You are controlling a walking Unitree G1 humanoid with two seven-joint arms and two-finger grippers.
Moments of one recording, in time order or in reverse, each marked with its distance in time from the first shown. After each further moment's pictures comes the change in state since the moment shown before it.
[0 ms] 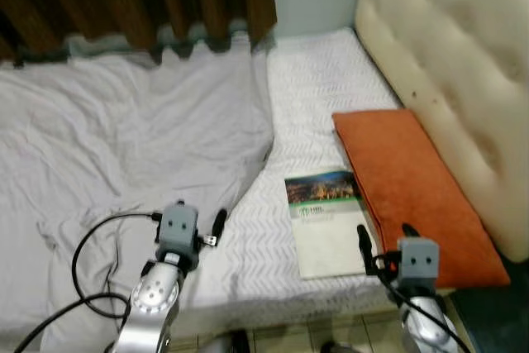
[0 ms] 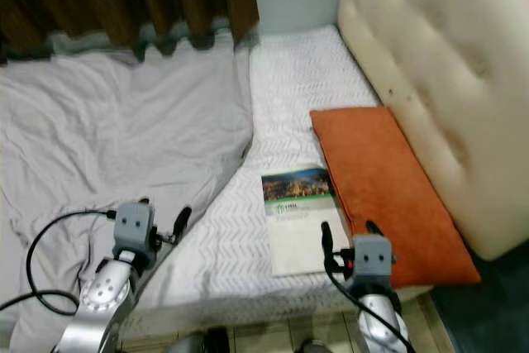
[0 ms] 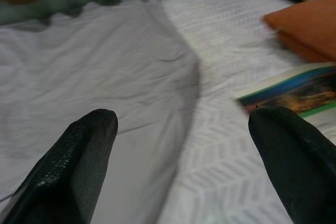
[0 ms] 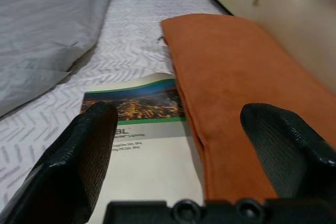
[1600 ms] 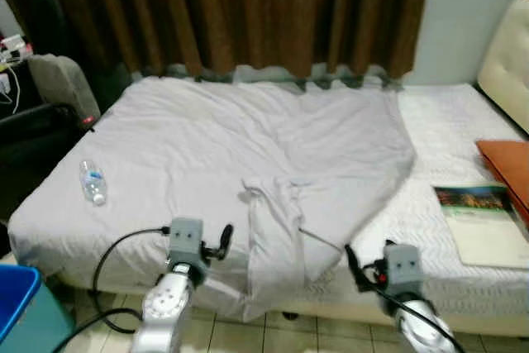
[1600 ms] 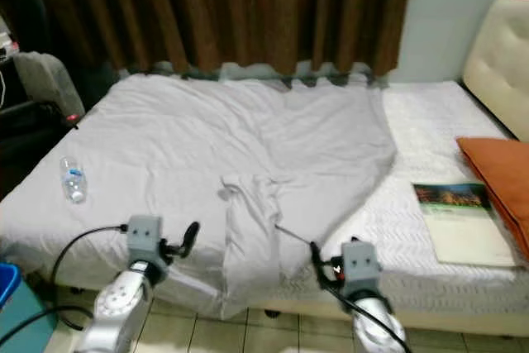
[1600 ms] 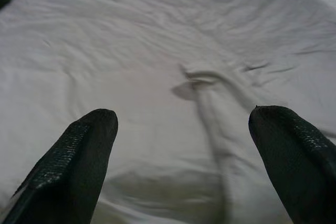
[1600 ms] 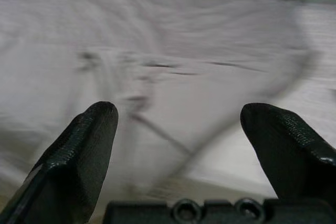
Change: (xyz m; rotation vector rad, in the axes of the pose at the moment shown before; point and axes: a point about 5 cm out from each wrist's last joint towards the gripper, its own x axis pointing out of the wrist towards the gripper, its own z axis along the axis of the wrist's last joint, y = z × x) left arm -0.005 0.013 -0.037 -0.087 0.124 0.052; right arm 0.000 0.028 -0.015 -0.029 0.130 0.219
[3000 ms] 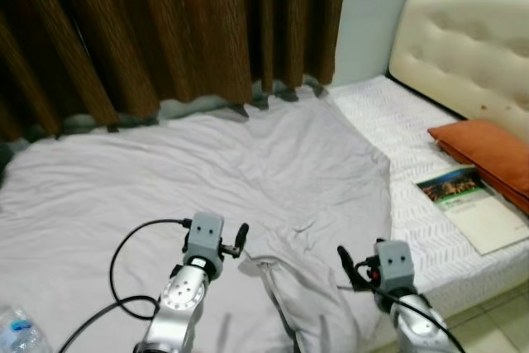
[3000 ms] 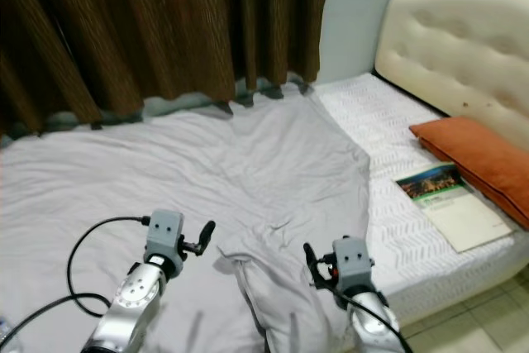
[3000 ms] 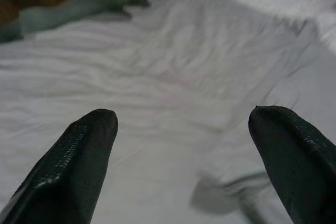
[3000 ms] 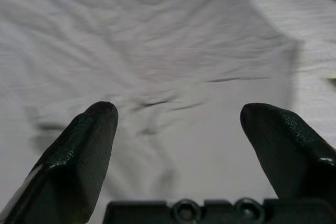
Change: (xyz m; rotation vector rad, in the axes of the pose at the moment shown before) left arm 0.013 -0.029 0.005 0.087 0.004 -0.075; right arm 0.006 0.001 -0.007 -0.010 0.051 0.032
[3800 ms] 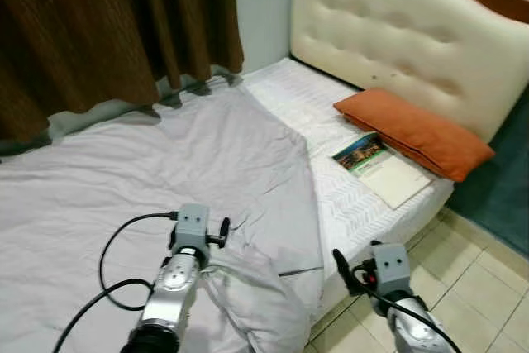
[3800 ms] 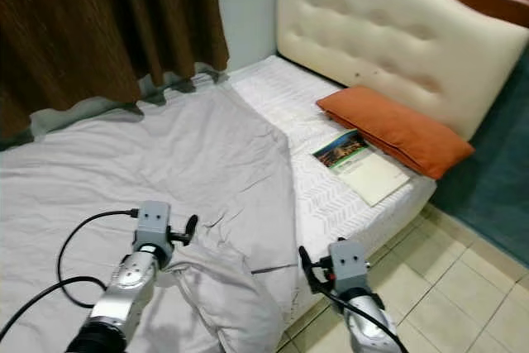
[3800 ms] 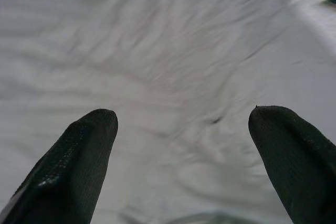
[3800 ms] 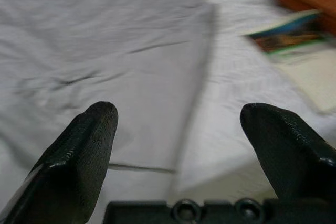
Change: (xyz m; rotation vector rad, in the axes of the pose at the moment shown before) left arm 0.021 0.031 -0.004 -0.054 0.138 0.169; right arm -0.003 0.004 0.005 -0.011 -0.009 0.051
